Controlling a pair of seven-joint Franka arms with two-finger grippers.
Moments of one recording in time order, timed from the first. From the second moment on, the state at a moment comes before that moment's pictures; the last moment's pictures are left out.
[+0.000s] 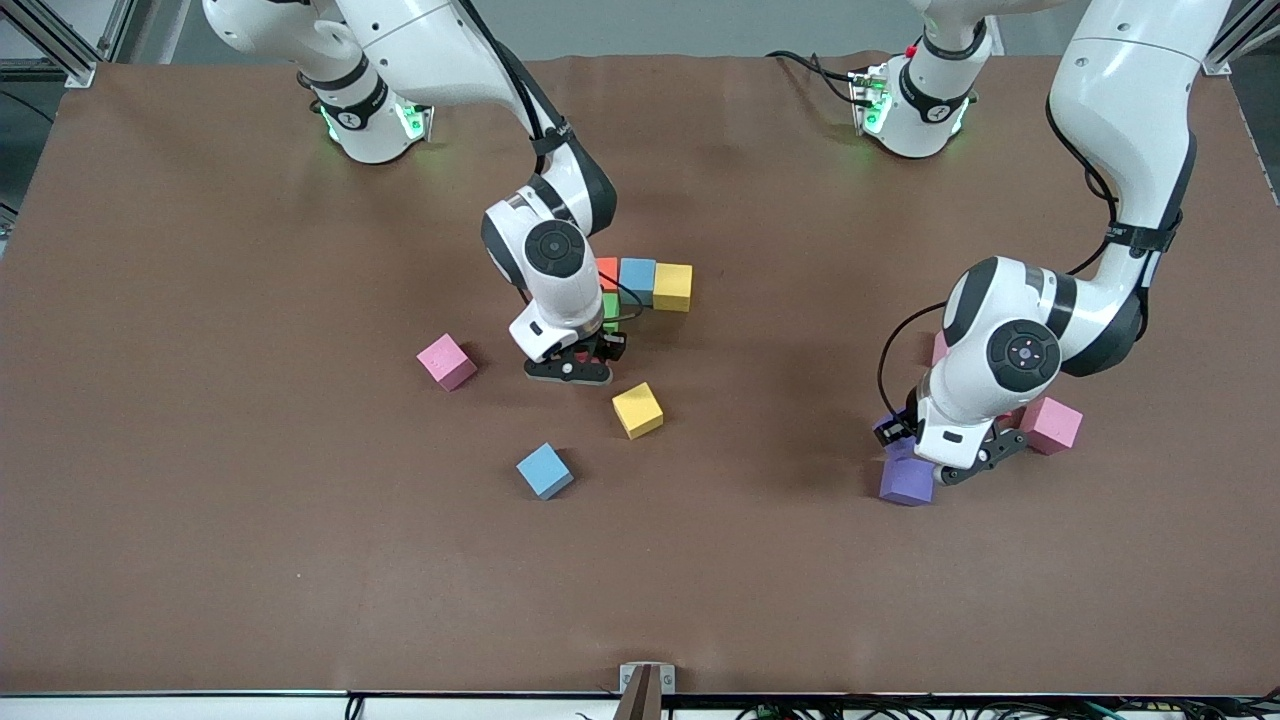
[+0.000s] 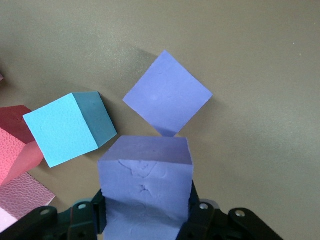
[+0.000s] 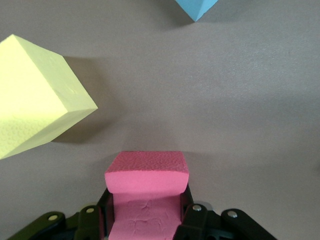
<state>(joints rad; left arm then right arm) 0.06 0.52 -0.33 -1.79 0.23 2.23 -0.83 0.89 0.61 -0.19 -1.80 0.14 2.42 0.73</state>
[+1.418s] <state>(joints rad) 0.06 0.52 -0.33 -1.79 0.23 2.23 -0.83 0.90 0.60 -0.18 -1.80 0.14 2.42 0.73</state>
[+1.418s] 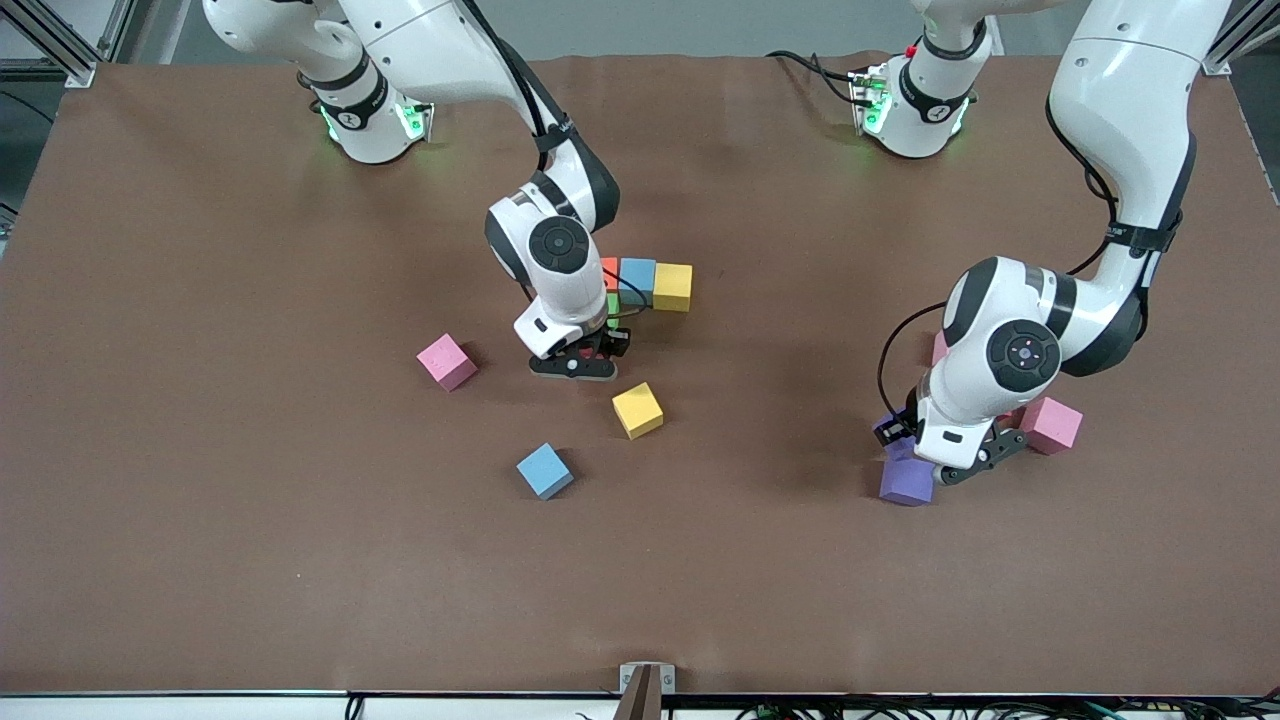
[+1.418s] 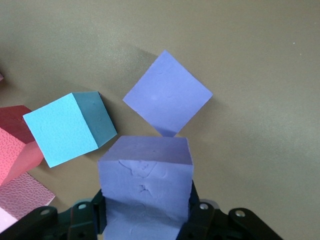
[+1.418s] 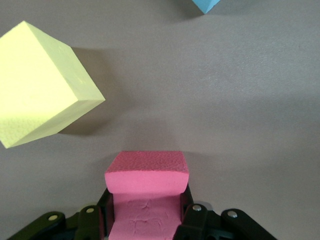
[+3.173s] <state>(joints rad) 0.06 0.52 -0.33 -1.79 0.23 2.23 -0.83 0.91 0.59 -0.18 -1.80 0.14 2.42 0.73</state>
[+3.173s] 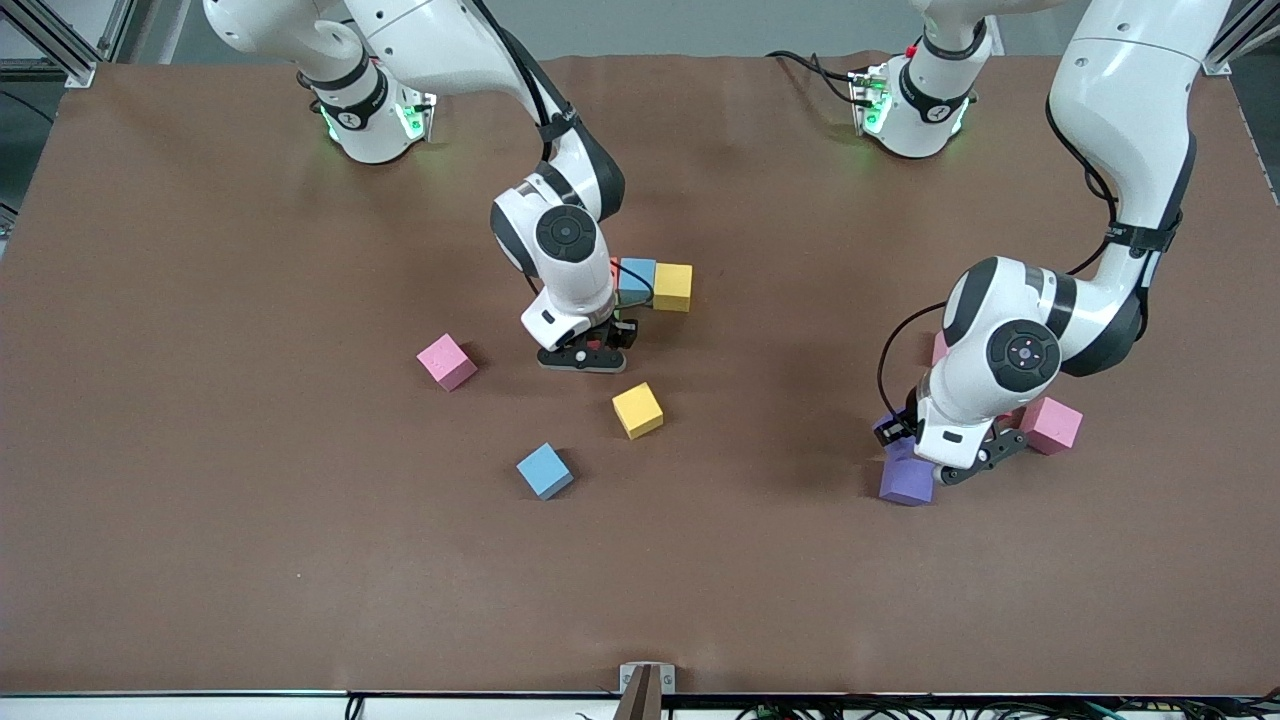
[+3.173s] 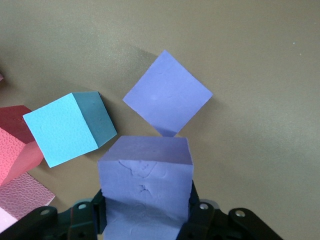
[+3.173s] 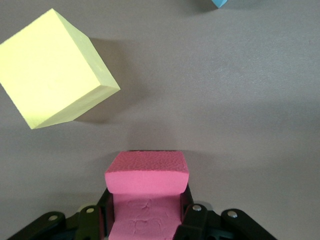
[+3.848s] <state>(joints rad) 0.06 0.52 -0.33 -1.79 0.23 2.23 -0.83 0.91 0.59 -0.18 -1.80 0.14 2.42 0.73</state>
